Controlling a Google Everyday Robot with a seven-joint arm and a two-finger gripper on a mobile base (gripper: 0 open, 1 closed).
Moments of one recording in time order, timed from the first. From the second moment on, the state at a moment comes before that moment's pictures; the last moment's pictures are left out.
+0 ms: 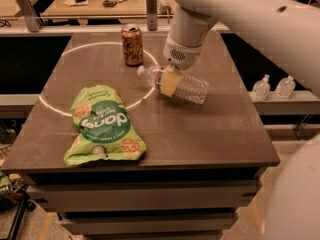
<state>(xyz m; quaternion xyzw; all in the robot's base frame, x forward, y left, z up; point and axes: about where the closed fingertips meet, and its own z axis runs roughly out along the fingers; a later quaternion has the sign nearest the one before) 0.599 -0.043 0.844 -0.54 0.83 0.06 0.09</state>
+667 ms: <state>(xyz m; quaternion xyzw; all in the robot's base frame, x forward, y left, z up) 0.595 -0.055 0.938 -0.60 0.73 0.18 0.26</state>
